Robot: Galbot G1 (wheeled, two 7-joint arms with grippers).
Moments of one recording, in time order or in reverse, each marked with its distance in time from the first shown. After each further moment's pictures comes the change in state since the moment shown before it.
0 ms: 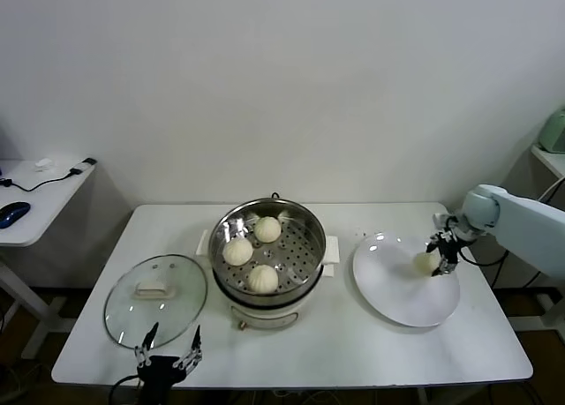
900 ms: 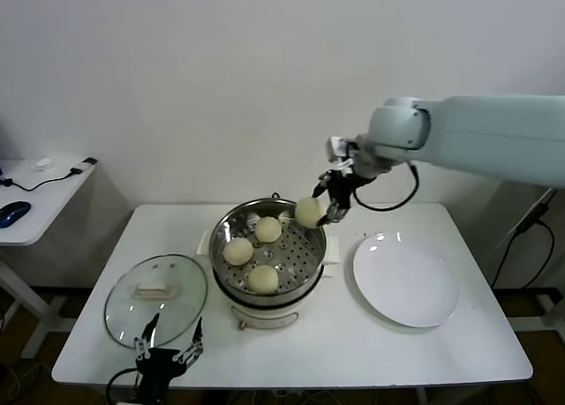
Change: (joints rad) left arm 0.015 0.022 0.008 -0.067 -0.009 0.009 -0.004; right arm 0.622 0.291 -0.356 0.598 0.647 -0.272 0.263
